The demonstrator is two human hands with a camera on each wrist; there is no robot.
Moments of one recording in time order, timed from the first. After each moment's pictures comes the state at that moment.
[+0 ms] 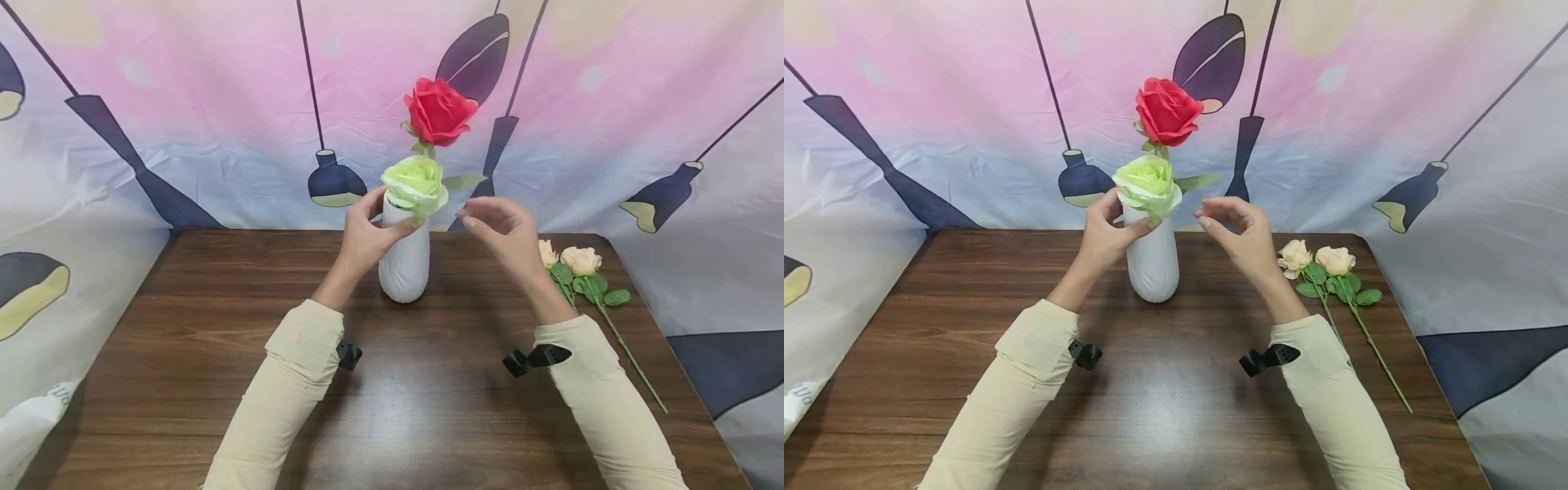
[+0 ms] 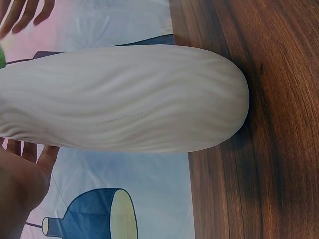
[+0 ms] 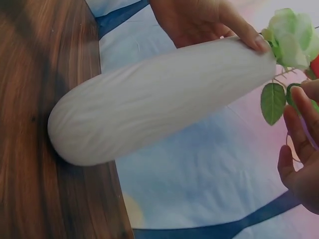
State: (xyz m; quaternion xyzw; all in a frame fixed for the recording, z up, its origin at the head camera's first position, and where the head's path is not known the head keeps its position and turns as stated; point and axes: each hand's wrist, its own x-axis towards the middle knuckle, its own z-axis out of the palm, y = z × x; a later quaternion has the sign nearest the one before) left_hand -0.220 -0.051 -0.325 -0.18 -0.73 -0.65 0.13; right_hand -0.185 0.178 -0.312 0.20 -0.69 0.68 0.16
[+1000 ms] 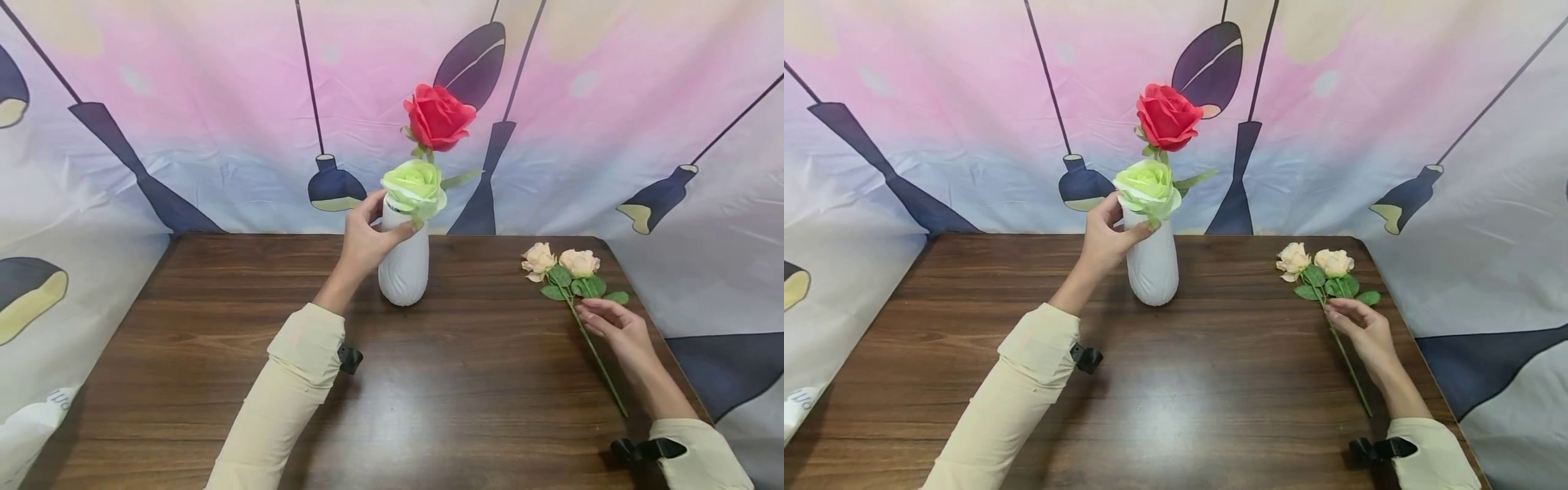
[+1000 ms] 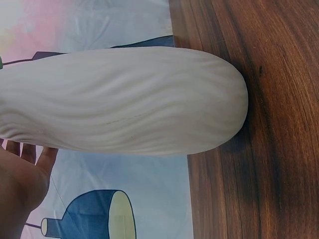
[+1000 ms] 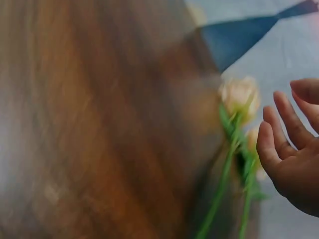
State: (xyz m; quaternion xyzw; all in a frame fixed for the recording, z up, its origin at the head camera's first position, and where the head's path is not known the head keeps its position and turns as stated) left_hand -0.219 -0.051 -0.326 -0.18 -0.73 -0.65 0.13; right_hand -0.093 0.367 -0.428 0.02 -0.69 0.72 0.06
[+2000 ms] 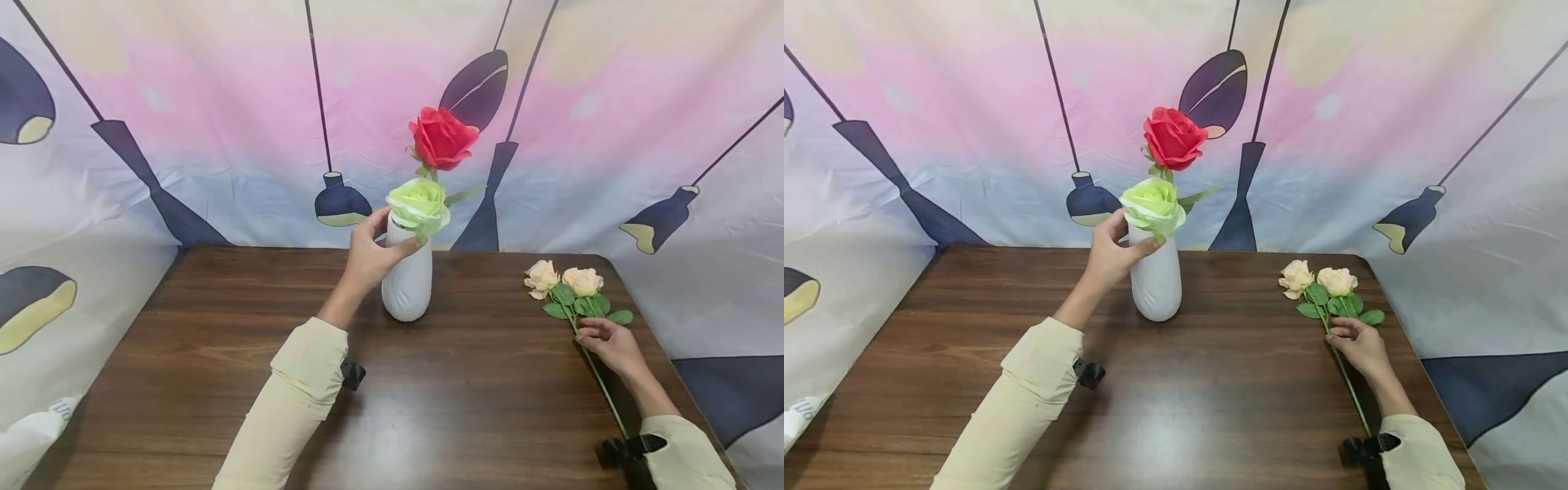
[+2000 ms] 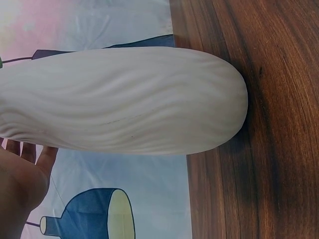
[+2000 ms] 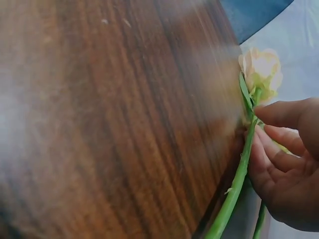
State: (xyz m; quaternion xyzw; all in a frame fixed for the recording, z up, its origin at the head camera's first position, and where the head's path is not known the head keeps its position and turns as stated) left_hand -0.216 -0.052 -0.326 -0.17 -0.73 -0.65 0.13; right_hand -0.119 0.380 -0.440 -0.09 -0.92 0.38 -0.05
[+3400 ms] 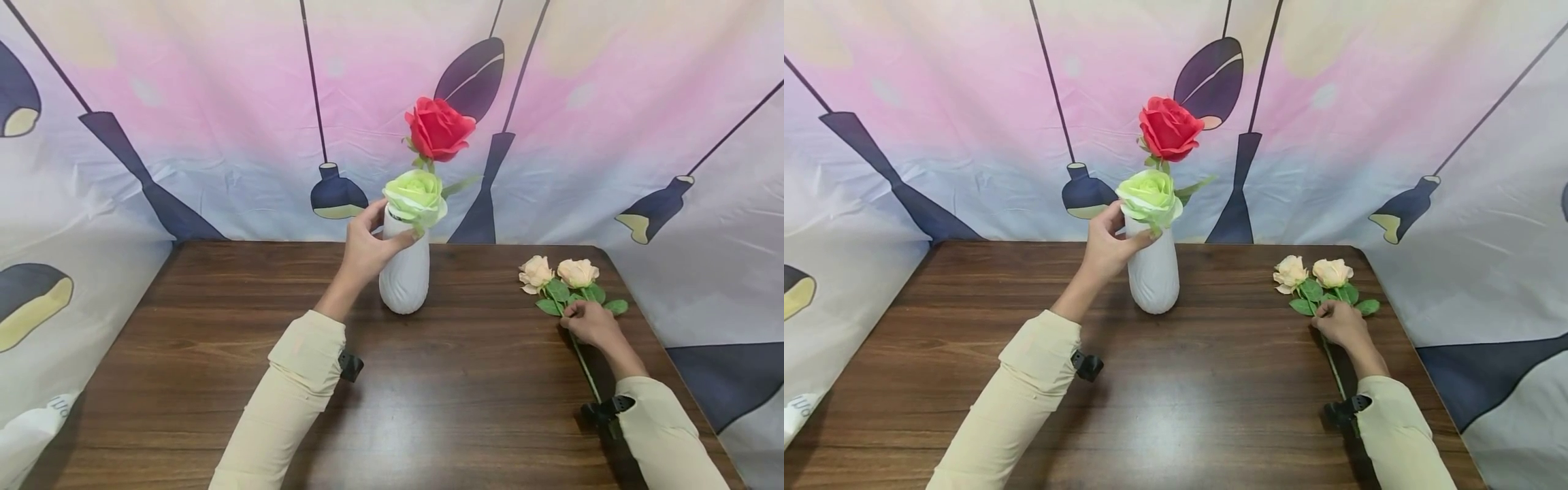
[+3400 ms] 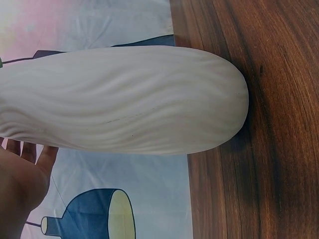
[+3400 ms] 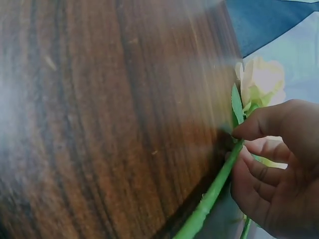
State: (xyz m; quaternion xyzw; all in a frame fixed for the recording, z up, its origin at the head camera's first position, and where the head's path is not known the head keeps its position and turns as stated) left_hand -0.219 -0.053 -0.327 -0.17 -0.73 -0.65 0.12; right_hand -0.149 0.361 -0.428 -0.10 -0.95 0.27 -0.11
